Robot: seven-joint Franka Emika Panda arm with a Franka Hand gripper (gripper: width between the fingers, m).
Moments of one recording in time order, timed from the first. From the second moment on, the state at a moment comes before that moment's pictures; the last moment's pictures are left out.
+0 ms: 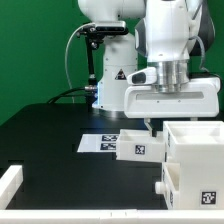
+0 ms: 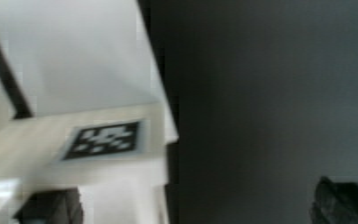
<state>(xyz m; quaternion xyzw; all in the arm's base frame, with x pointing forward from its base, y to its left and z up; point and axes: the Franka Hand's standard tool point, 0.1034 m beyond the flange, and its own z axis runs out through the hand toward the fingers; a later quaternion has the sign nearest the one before) 0.373 0.097 0.030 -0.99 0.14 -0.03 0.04</state>
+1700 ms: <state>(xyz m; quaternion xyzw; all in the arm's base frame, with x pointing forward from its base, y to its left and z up) 0.383 0.068 0.026 -1.00 0.01 -0.05 0.02</state>
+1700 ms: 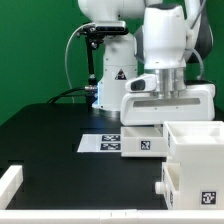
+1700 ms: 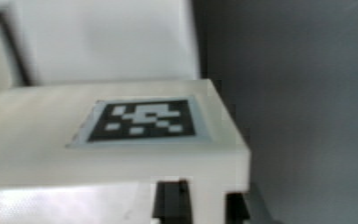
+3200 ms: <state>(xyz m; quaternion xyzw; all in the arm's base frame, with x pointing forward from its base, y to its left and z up) 0.445 0.011 0.055 -0.97 -0.23 -0.09 0.00</state>
